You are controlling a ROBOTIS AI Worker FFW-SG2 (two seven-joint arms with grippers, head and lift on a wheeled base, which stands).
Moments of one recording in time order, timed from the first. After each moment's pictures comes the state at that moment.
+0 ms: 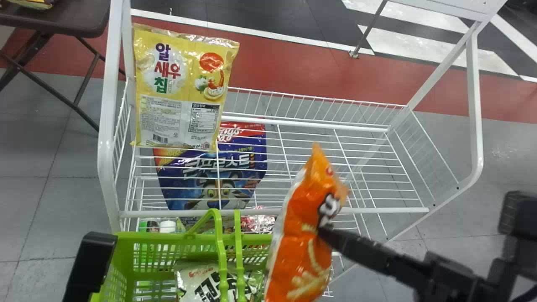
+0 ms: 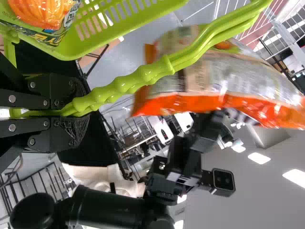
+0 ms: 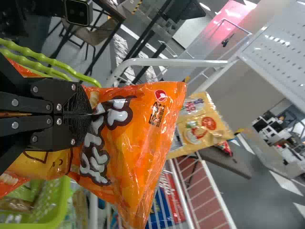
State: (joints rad) left arm 0.46 0.16 -0.20 -2.40 0.48 1.38 -0.95; right arm 0.60 -0.01 -0.85 -2.71 -0.77 1.53 0.87
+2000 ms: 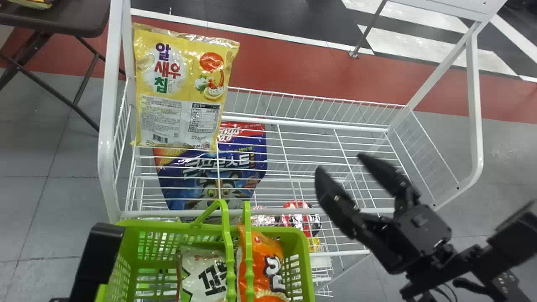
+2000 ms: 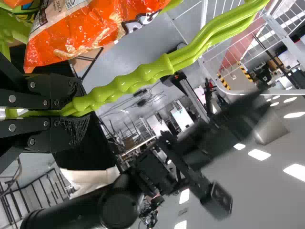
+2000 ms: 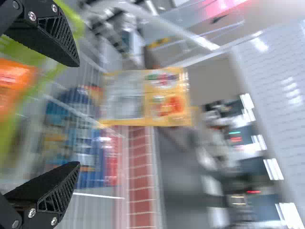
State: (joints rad) left arm 0.44 0.16 -0.22 -2.40 0.48 1.35 -0.93; right arm 0.88 0.00 -0.31 -2.57 -0.35 0.14 0.51
